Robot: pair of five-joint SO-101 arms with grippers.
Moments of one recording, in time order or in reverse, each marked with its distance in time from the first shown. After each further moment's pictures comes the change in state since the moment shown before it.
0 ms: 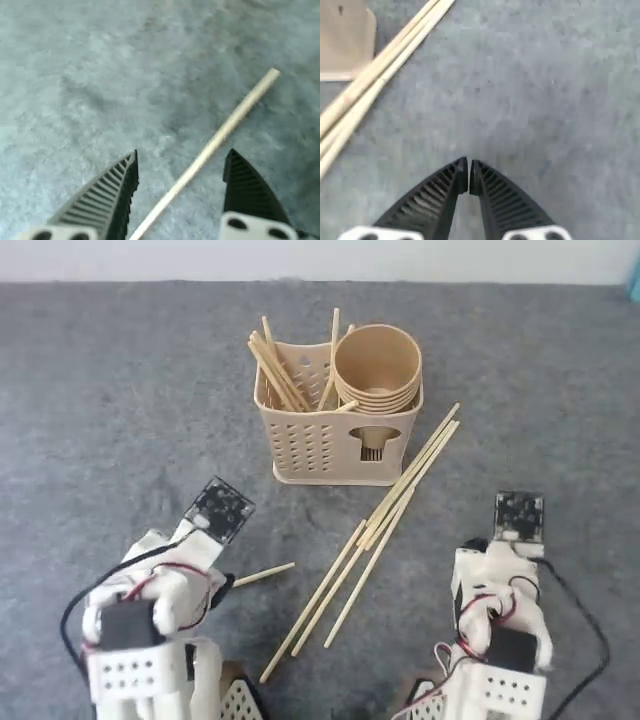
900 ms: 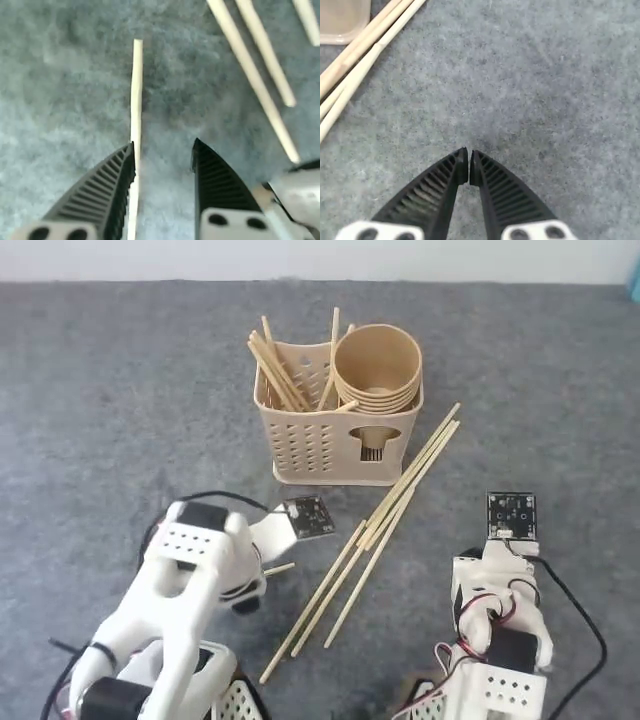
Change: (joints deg) left arm 18.3 50.3 -7.2 -11.5 -12.0; right arm -0.2 -0.5 0.1 2.4 3.3
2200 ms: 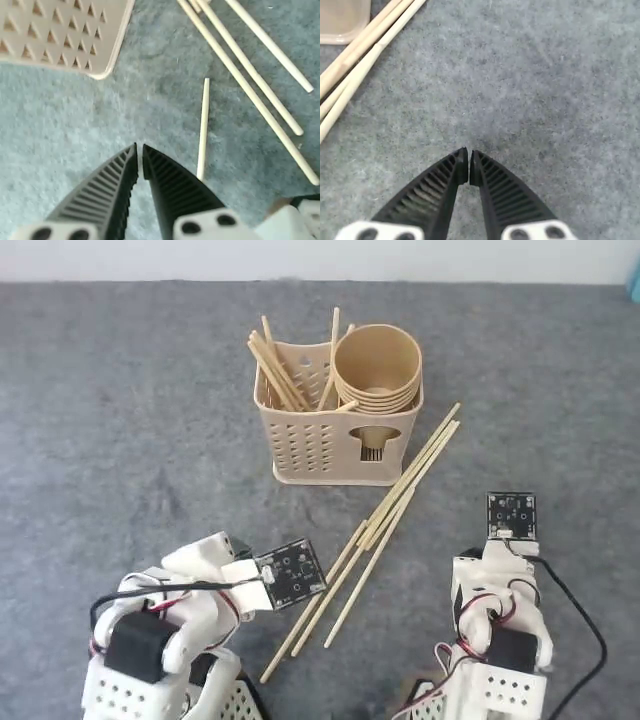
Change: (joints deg) left arm 6.5 -54.0 -0.8 18.7 2.2; right arm 0.0 0.0 0.0 0.0 0.0
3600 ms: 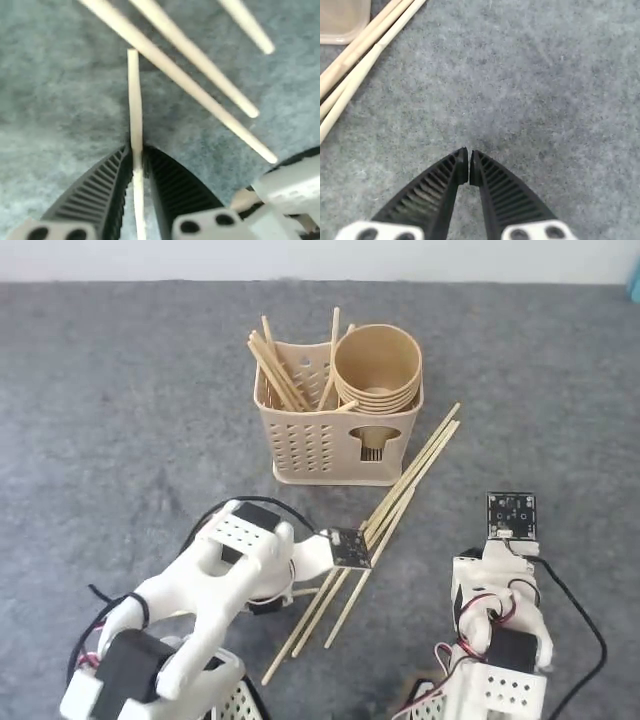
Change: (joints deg) left arm 6.7 67.7 -2.4 -20.7 -2.3; right arm 0.0 0.0 0.0 0.0 0.0
